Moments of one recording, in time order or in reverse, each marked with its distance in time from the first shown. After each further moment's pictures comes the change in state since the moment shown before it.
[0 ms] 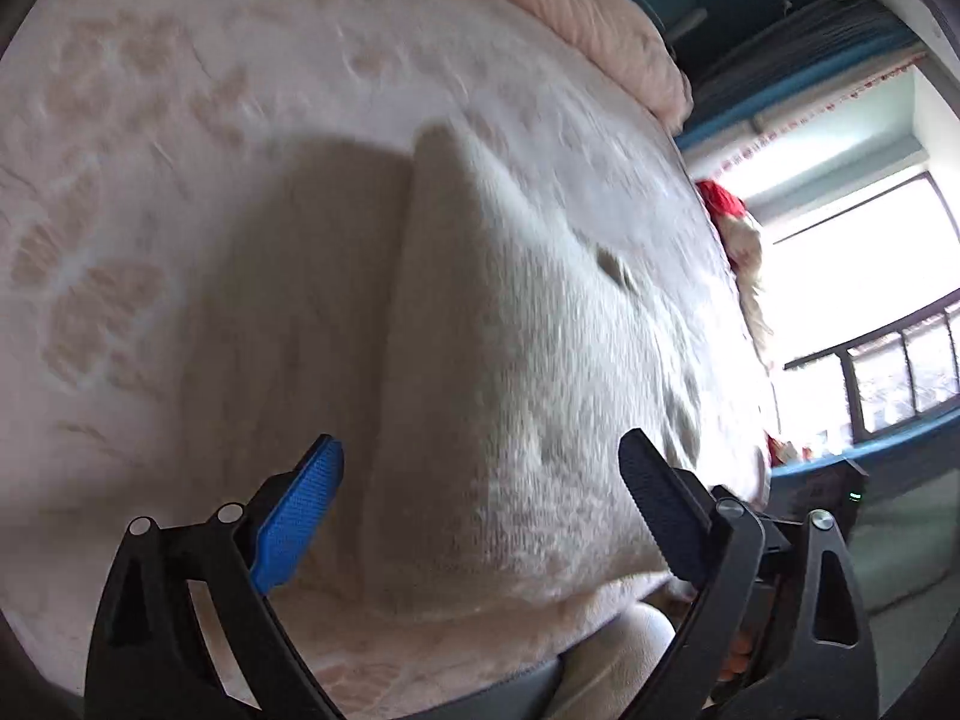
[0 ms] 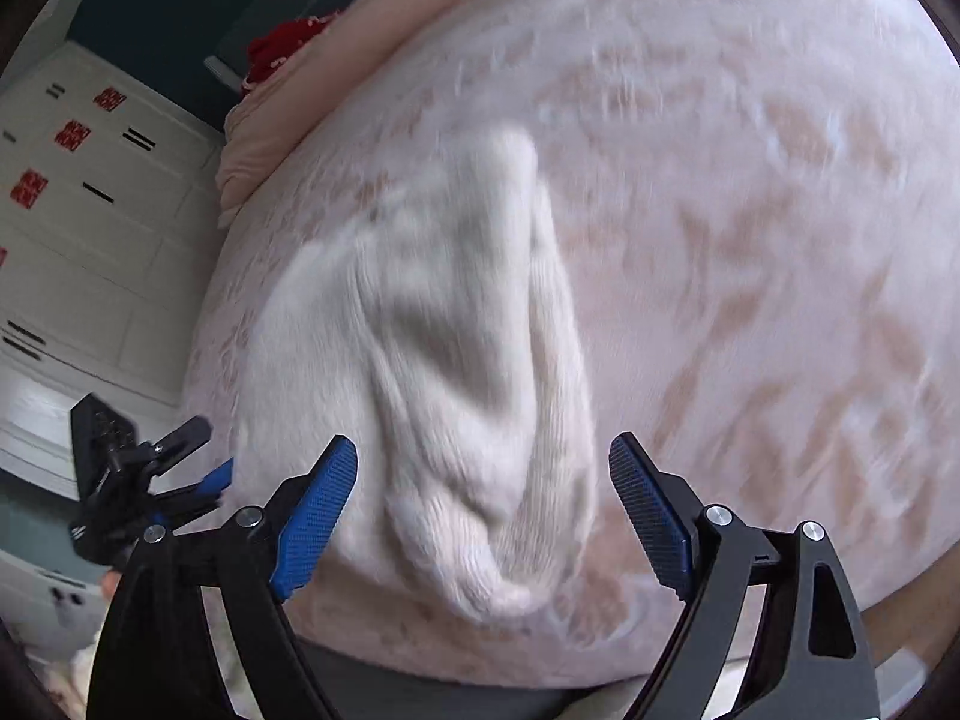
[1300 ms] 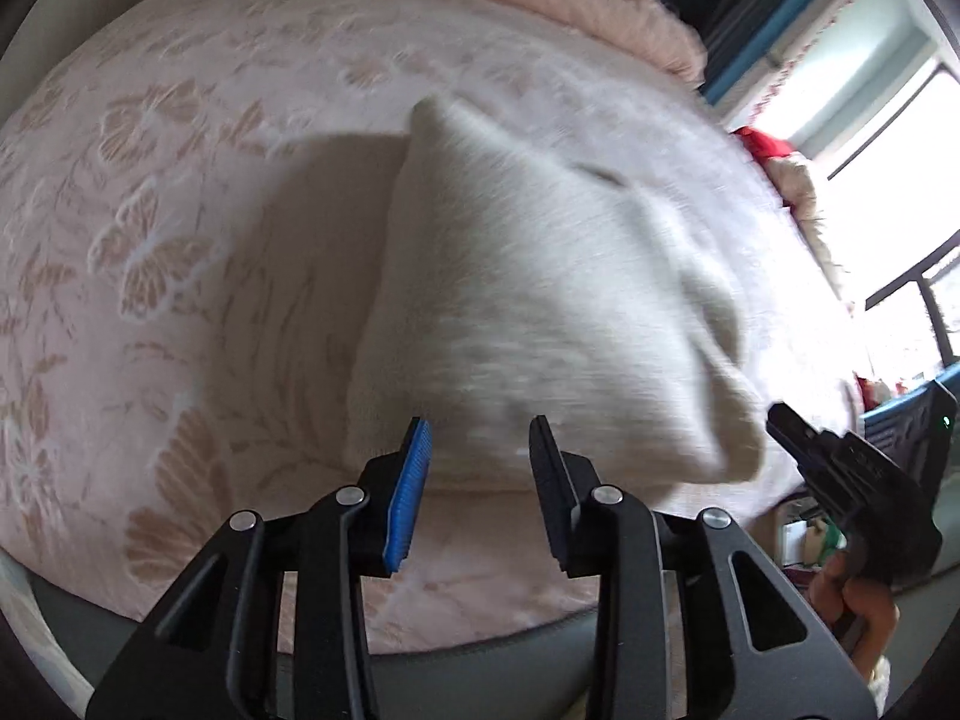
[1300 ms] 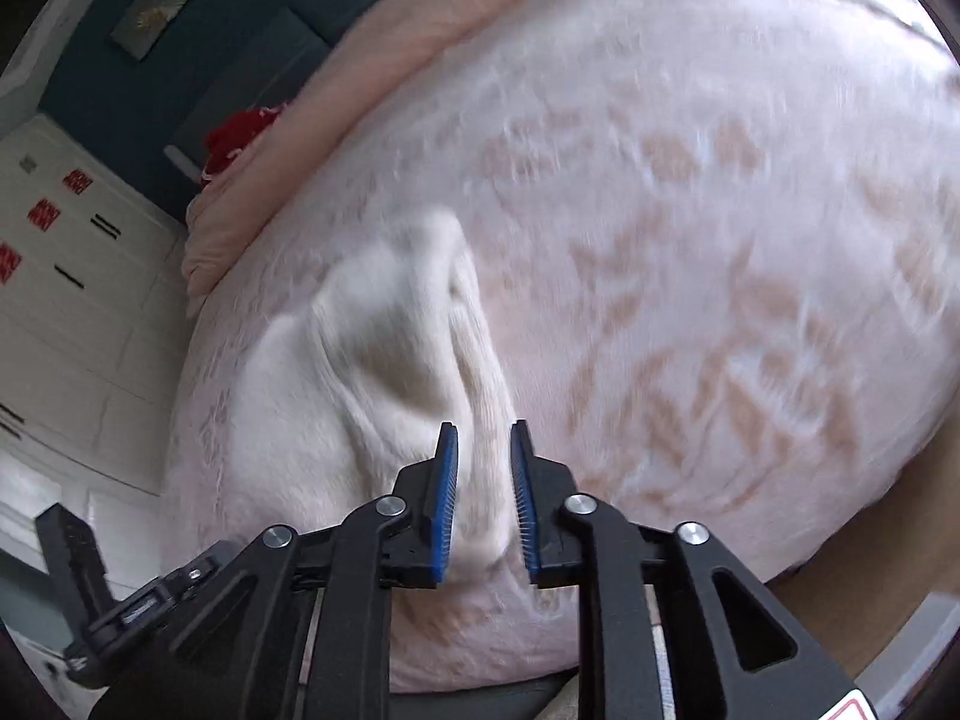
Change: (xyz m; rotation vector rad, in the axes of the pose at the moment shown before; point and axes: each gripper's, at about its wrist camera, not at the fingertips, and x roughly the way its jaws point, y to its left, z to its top) left arm -0.036 -0.066 -0.067 0.168 -0.085 0.232; right arm -0.063 0.010 -0.019 0.061 -0.273 -0.121
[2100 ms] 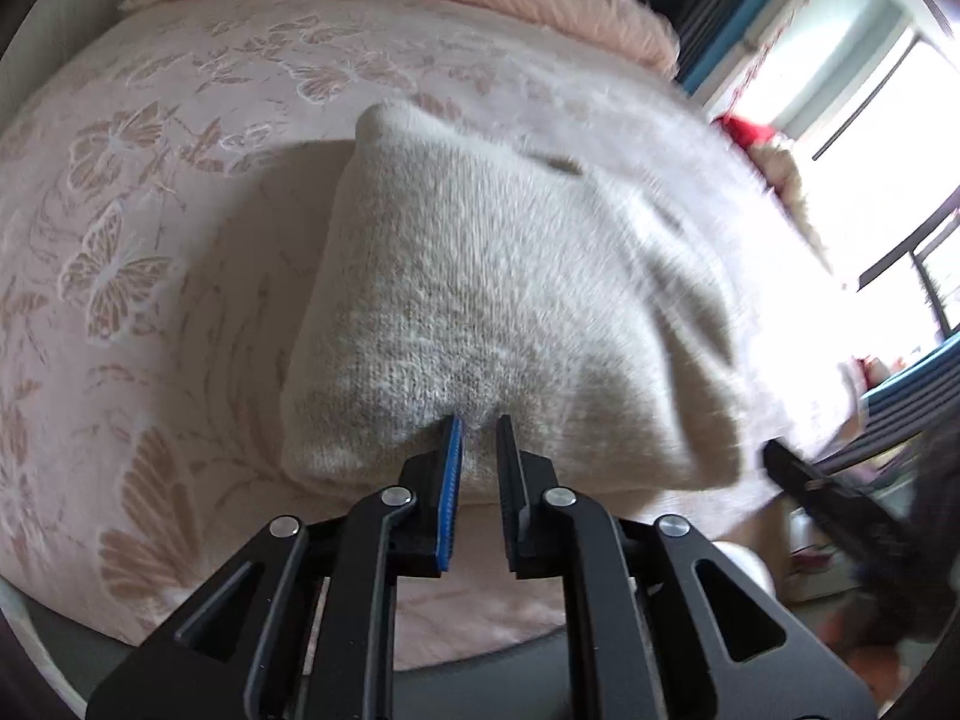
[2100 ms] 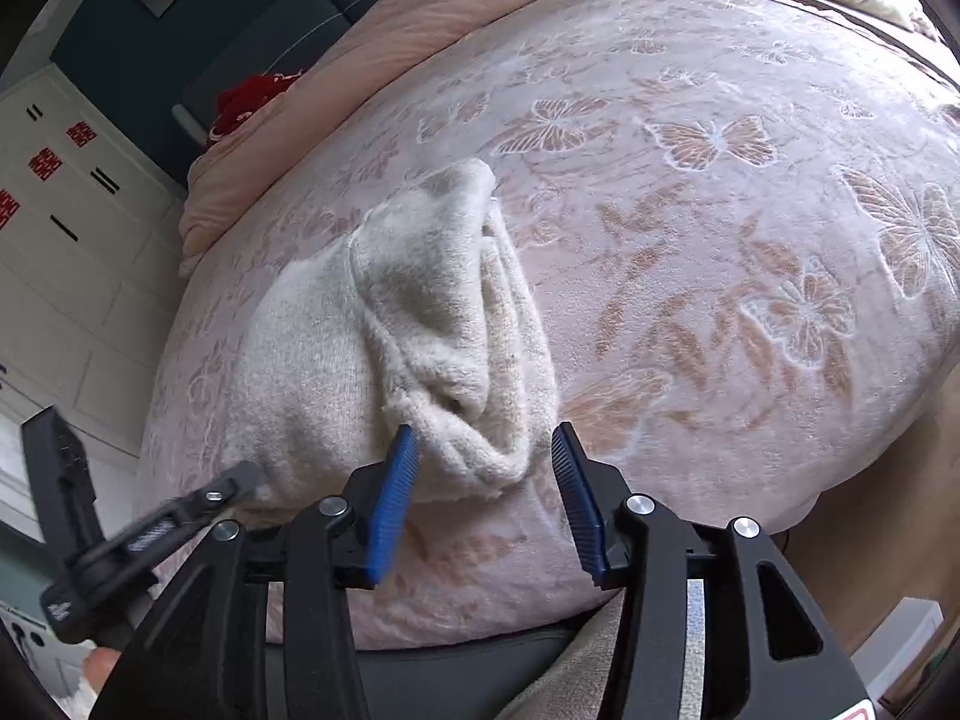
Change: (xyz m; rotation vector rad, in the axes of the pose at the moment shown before) left arm 0.021 -0.009 -0.006 0.039 -0.008 0.008; right arm -0.002 0.011 -0.042 -0.042 0.064 -0.042
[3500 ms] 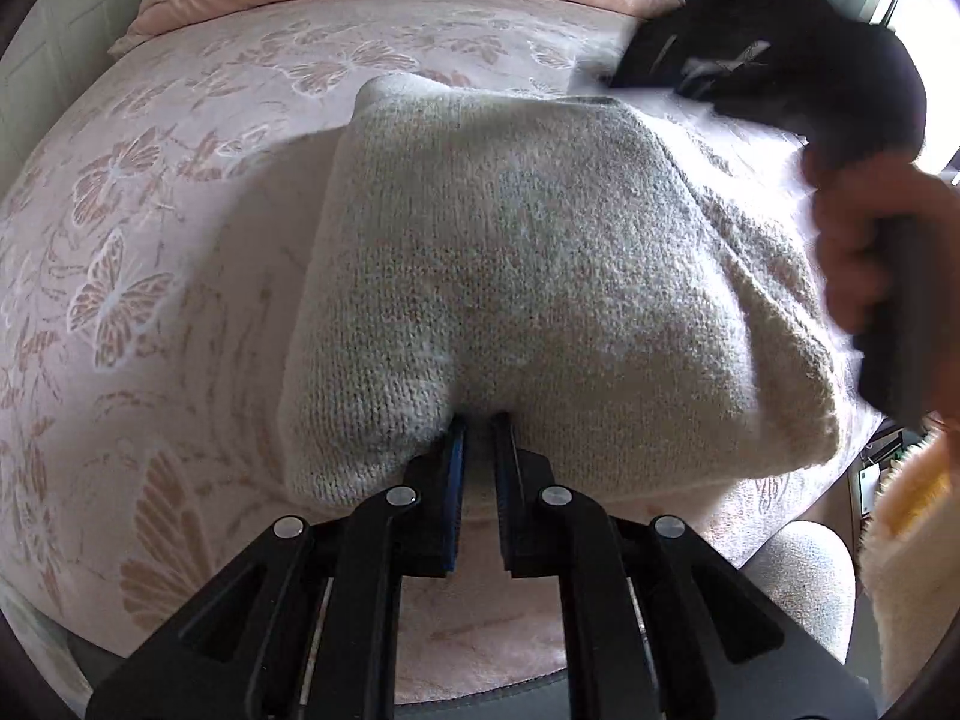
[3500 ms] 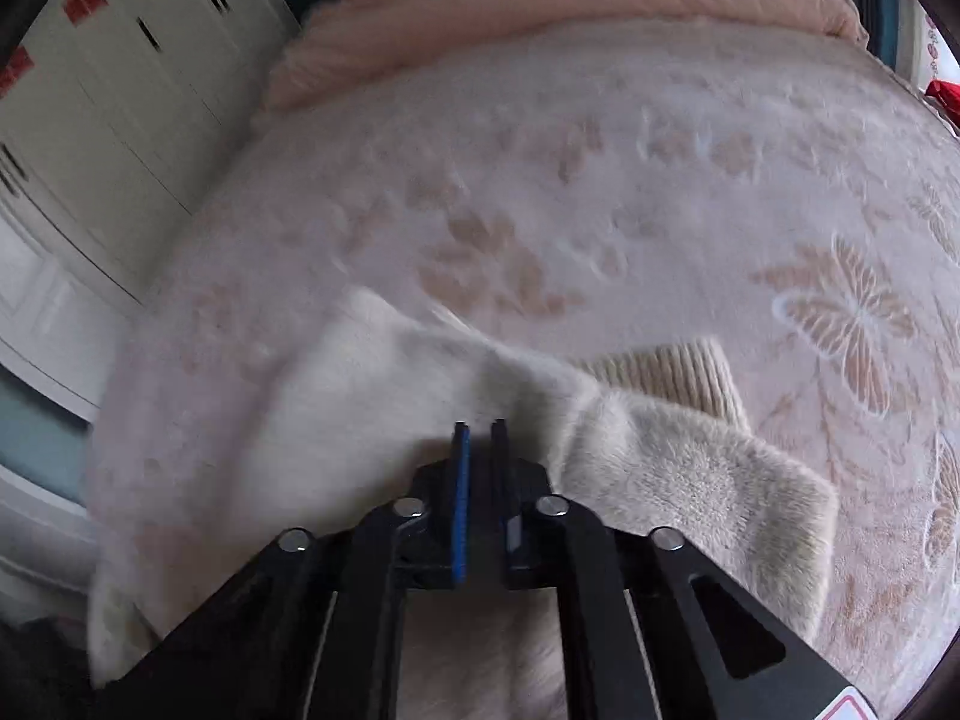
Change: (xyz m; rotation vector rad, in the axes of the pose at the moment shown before) left arm 0.039 -0.015 -0.011 0.143 0.050 0.168; right arm 0.184 0.132 0.132 -0.473 0.240 -0.002
